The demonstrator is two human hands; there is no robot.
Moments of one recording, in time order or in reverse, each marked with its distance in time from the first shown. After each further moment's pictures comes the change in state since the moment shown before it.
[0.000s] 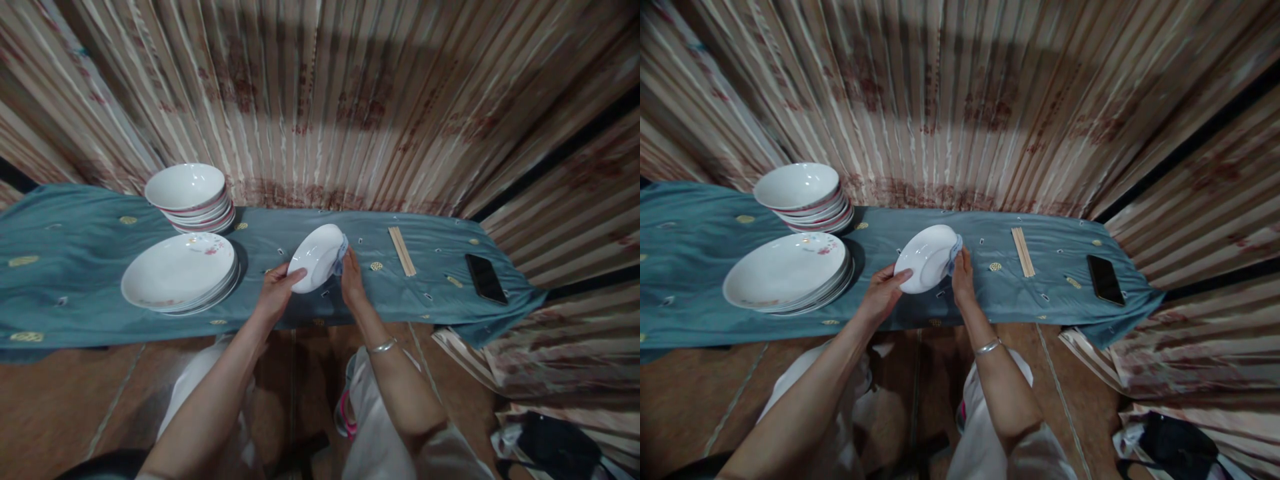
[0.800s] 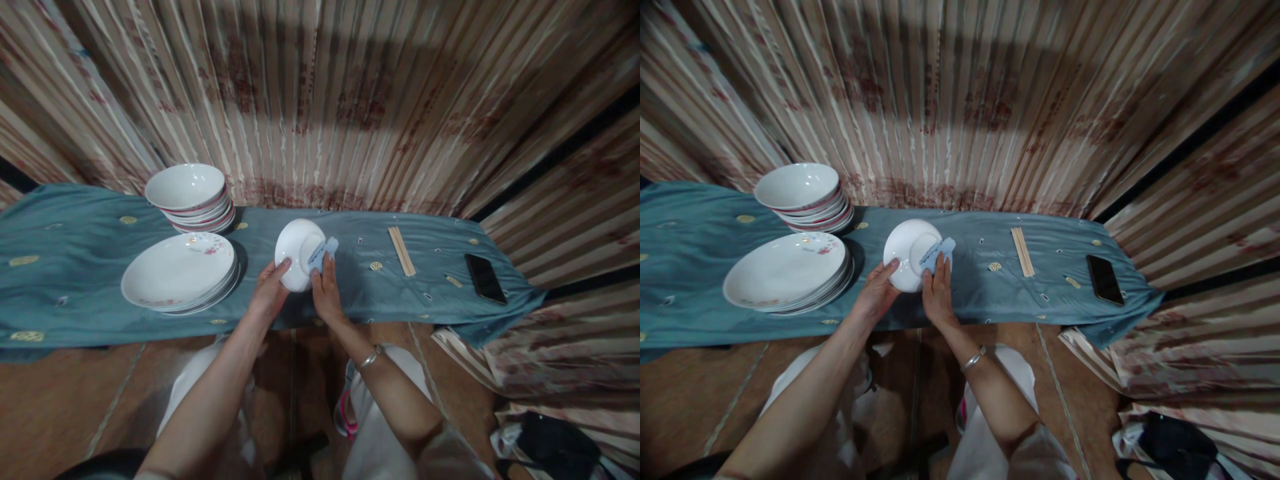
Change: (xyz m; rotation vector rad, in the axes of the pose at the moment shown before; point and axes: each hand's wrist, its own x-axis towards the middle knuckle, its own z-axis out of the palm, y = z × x) left_hand 0.003 0.008 0.000 -0.225 0.105 -0.029; right_hand -0.056 0.009 0.030 -0.441 -0.184 -0.199
